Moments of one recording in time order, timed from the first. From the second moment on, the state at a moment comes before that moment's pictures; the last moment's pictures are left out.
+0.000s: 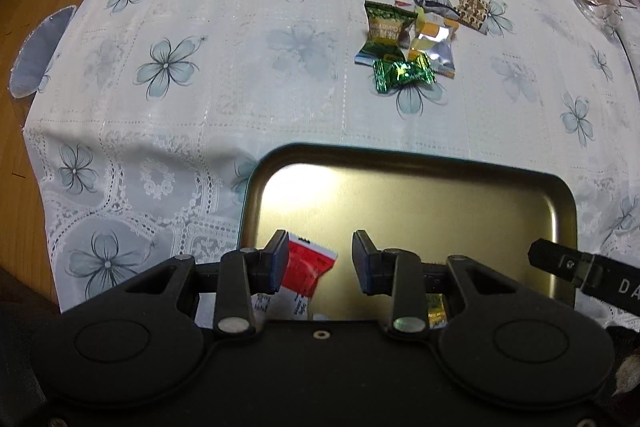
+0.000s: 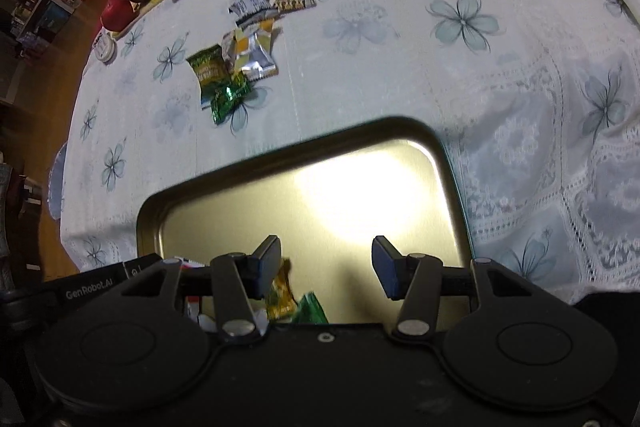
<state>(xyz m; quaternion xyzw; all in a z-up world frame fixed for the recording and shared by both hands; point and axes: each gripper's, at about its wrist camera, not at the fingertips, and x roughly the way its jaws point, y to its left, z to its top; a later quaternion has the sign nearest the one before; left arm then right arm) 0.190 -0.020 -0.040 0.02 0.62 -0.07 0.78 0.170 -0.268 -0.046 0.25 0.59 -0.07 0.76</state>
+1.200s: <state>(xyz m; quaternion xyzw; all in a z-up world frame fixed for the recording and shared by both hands) 0.265 -0.011 -0.069 0.02 0.62 -0.04 0.78 0.451 -0.288 -0.124 0.18 0.57 -0.14 0.79</state>
